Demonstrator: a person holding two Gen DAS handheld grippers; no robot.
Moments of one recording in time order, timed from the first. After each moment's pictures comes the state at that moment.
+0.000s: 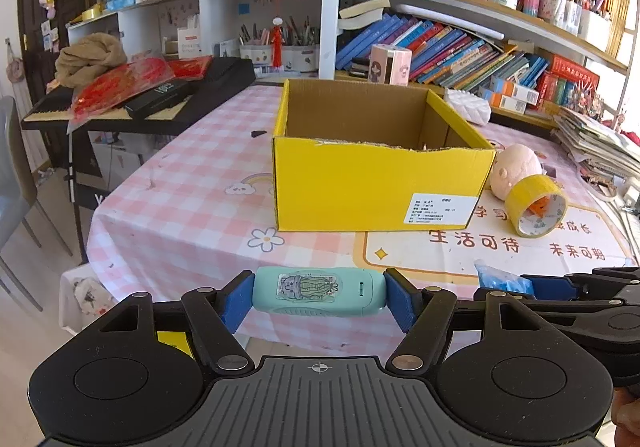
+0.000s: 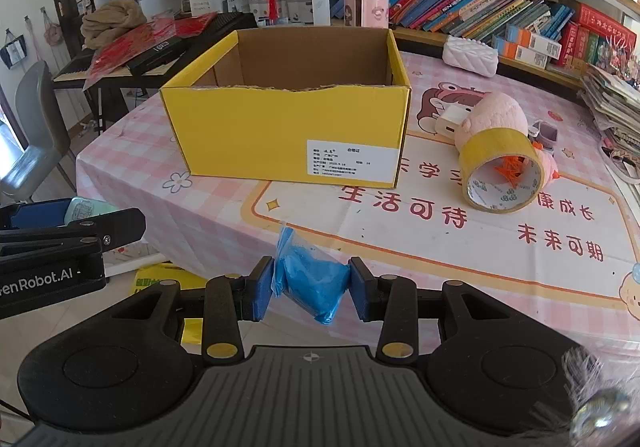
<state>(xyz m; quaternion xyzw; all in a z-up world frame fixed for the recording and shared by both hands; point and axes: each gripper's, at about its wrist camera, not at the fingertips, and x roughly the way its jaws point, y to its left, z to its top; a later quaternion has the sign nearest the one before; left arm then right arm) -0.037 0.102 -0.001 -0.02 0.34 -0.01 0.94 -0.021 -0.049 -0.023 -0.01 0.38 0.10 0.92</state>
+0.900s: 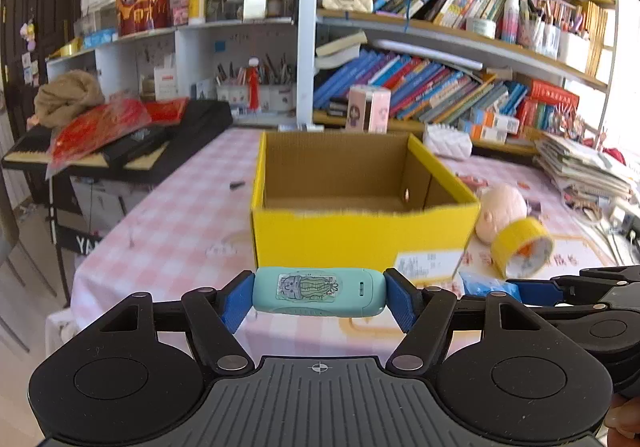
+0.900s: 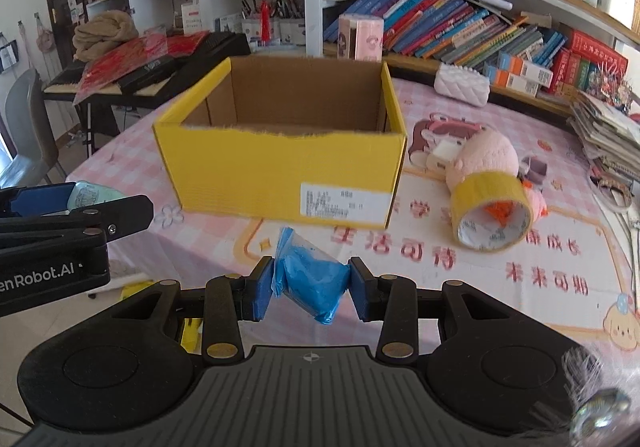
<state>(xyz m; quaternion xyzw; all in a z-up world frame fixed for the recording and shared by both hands) -0.004 0.101 0.026 -0.01 0.28 -0.05 0.96 0.003 -0.043 0.001 -0.02 0.35 0.09 0.93</state>
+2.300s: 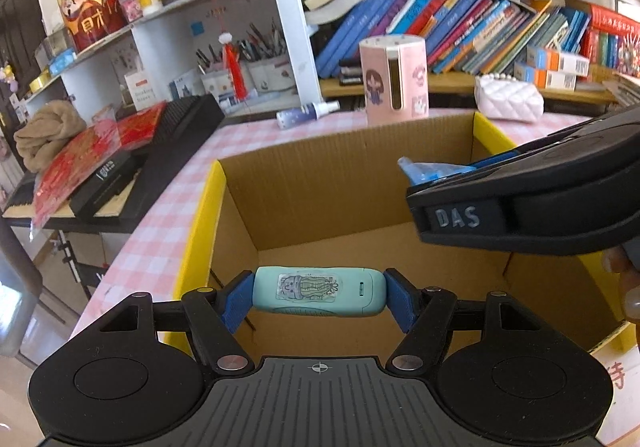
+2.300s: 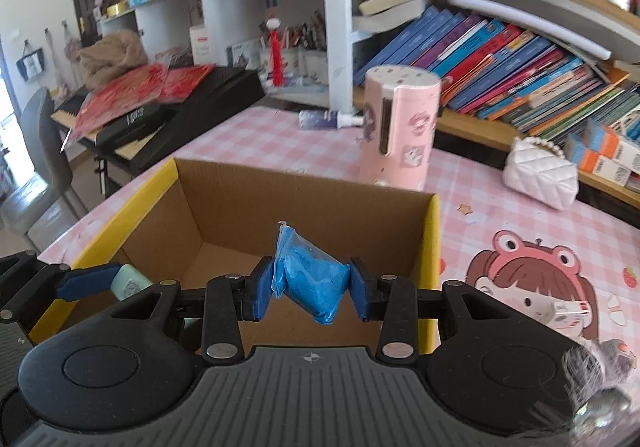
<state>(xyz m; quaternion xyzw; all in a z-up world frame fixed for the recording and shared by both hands) 0.191 0.044 -0.015 0.10 0.35 0.00 0.93 0.250 -0.045 -0.002 -0.03 0.35 0.17 0.92</state>
